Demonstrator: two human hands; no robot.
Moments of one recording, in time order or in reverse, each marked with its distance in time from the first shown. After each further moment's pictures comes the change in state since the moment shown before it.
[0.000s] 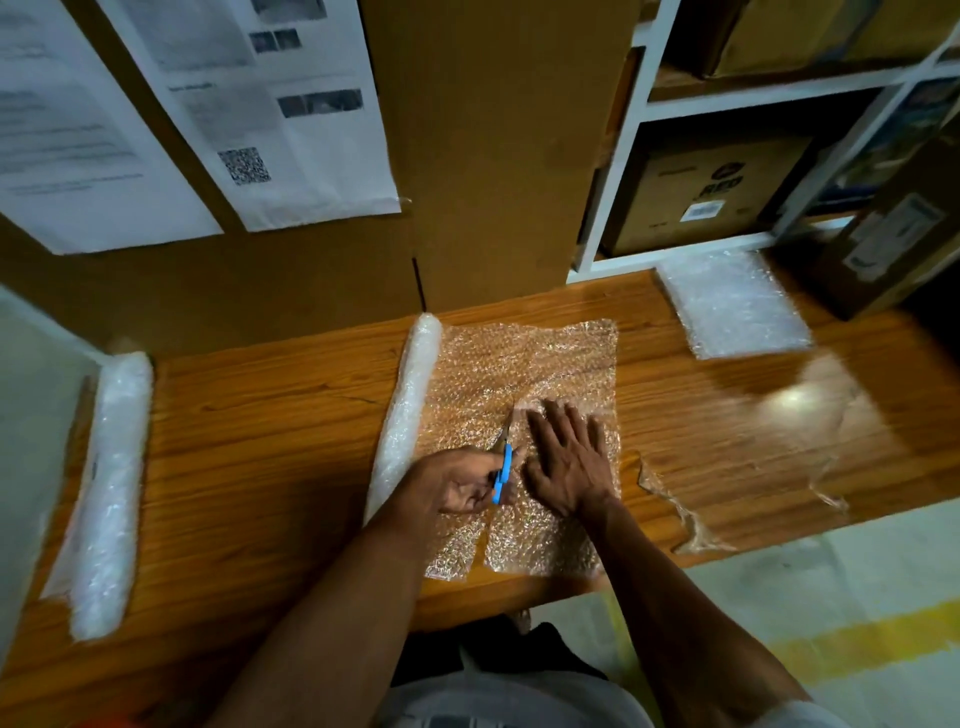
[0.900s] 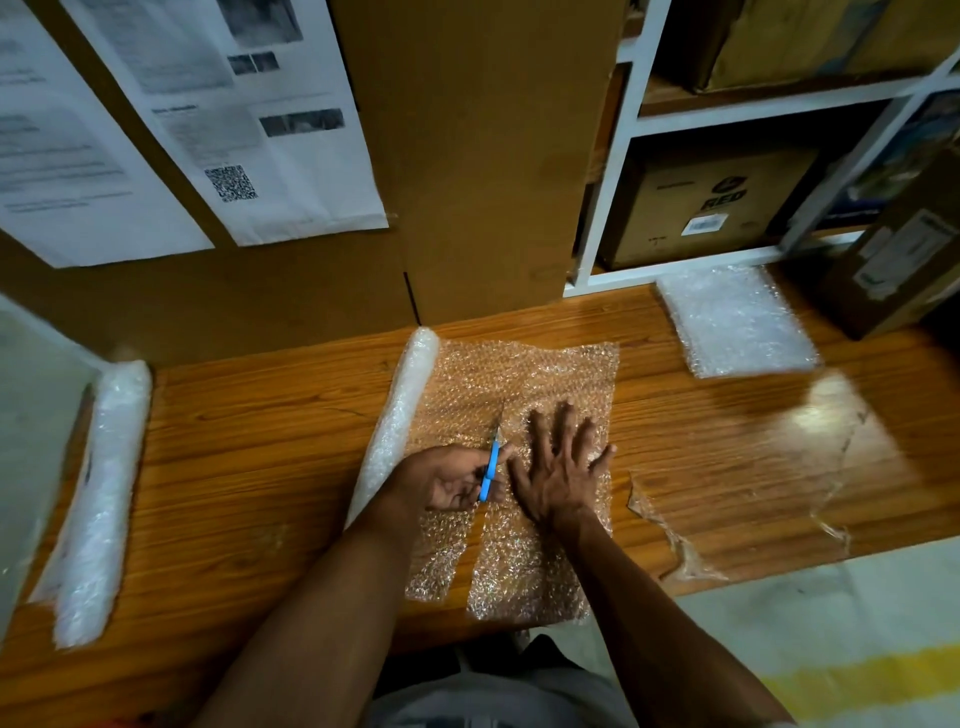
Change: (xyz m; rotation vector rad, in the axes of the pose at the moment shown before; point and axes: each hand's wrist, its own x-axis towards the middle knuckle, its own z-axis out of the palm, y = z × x) left_hand 0.015 0.023 -0.007 -0.041 0.031 0.022; right_hand 0.018 0.000 0.008 -0.004 -0.058 0.246
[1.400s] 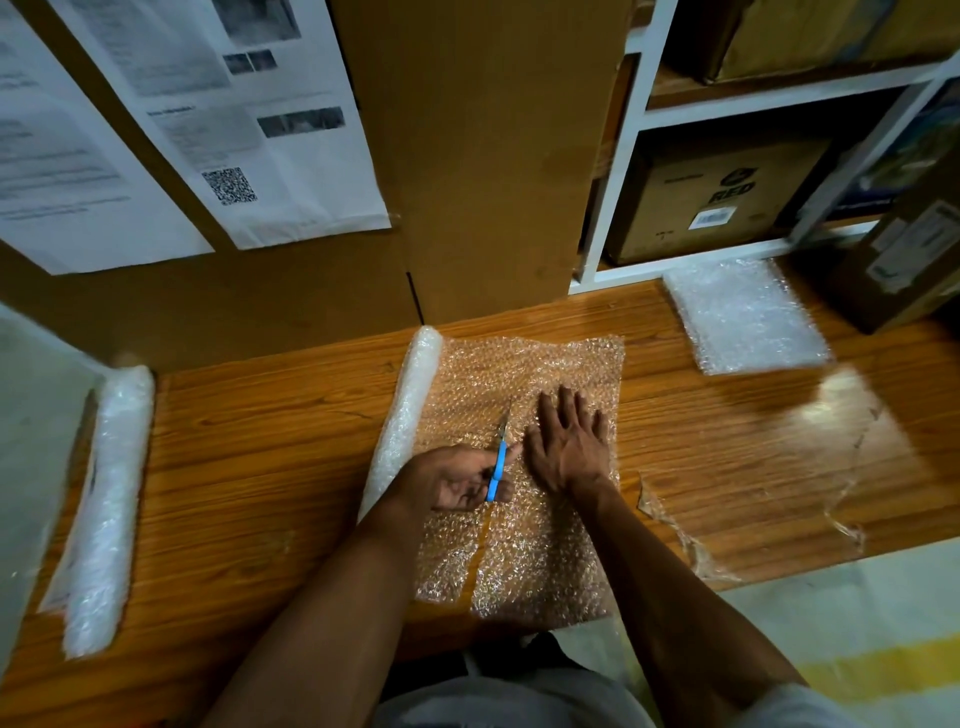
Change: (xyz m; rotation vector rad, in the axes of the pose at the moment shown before) left_hand 0.011 -0.001 -0.009 0.014 -0.015 -0.011; right_hand 0.045 0.008 -0.014 0.035 -0.004 -0.081
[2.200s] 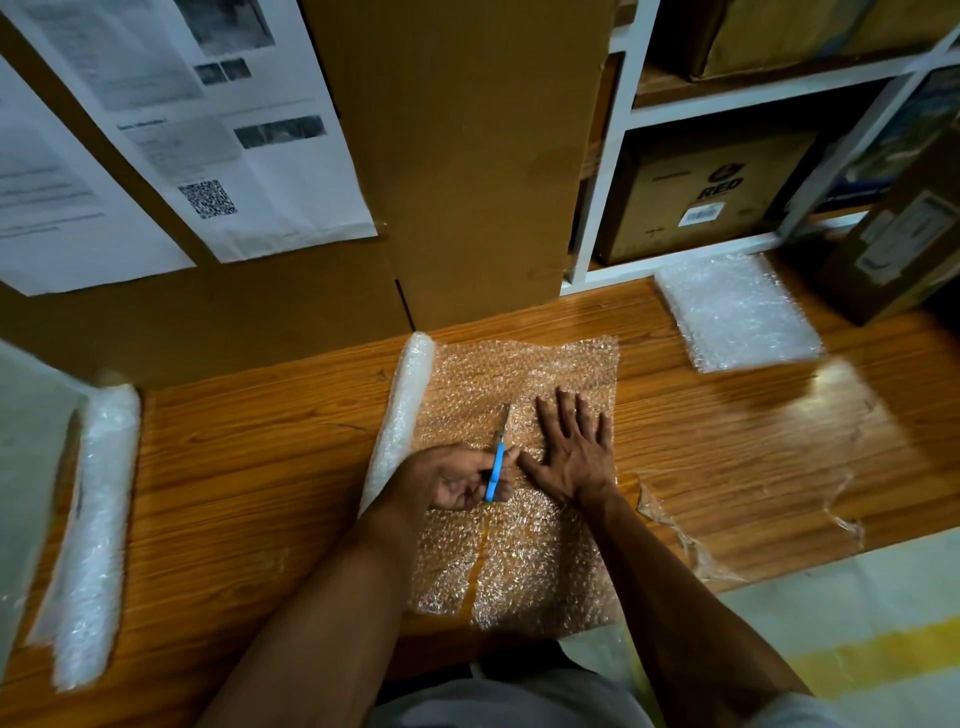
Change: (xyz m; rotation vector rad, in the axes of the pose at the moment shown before) left_hand 0.002 0.016 -0.002 0.034 -0.004 0.006; right_hand -0.004 0.012 -0.002 -0.081 0.003 -0.048
